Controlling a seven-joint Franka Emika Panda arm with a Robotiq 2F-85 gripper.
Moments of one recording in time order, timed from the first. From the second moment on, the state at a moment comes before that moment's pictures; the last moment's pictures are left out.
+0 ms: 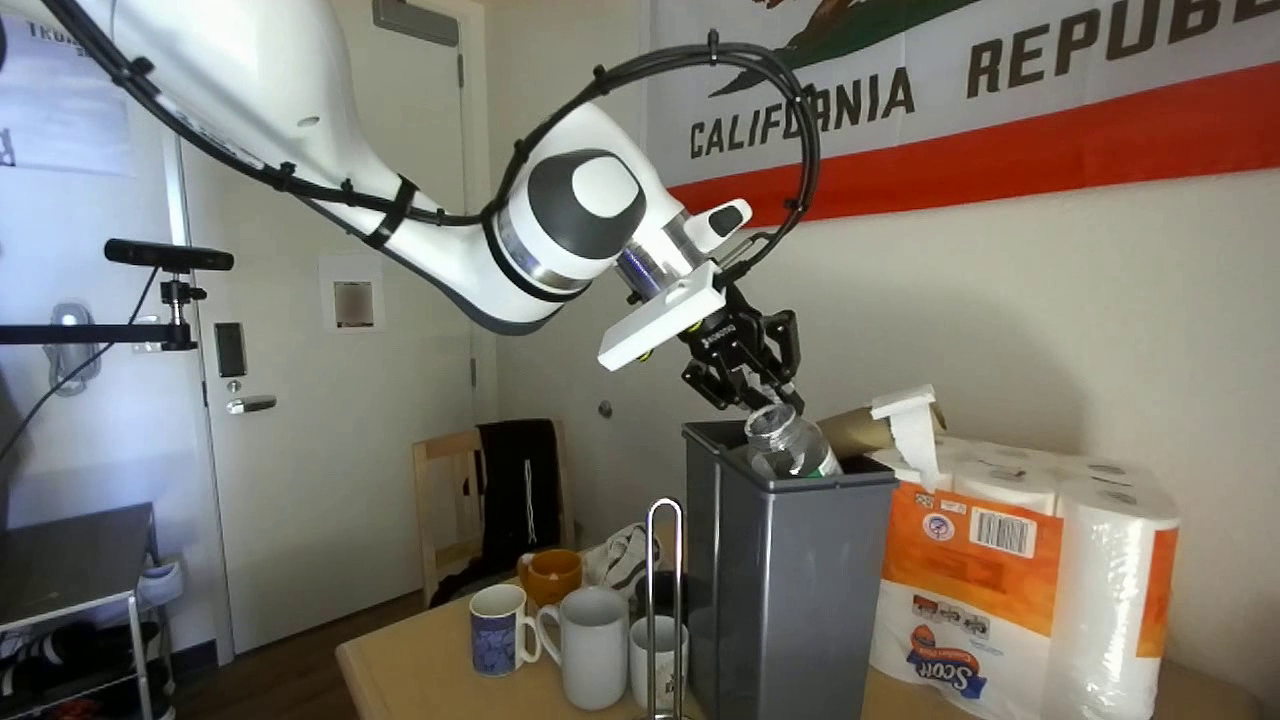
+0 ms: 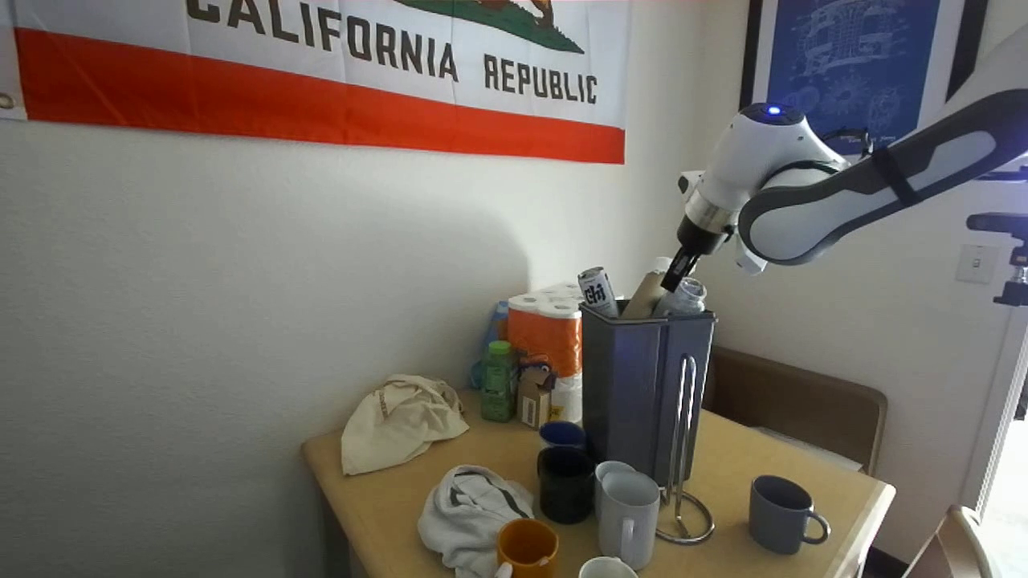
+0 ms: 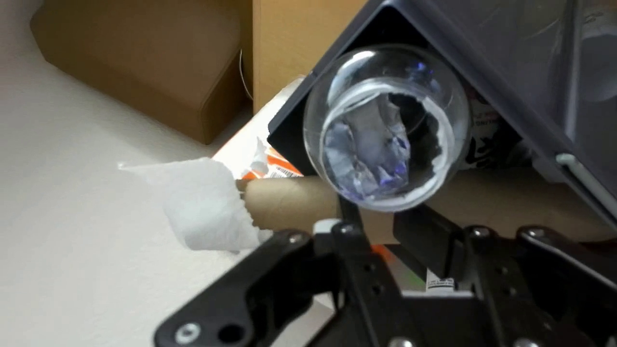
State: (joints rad) arm -0.10 0.06 -0.07 -1.99 -0.54 2.67 -0.07
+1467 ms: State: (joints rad) arm -0.06 0.06 -0.08 -1.91 -0.45 2.37 -0.10
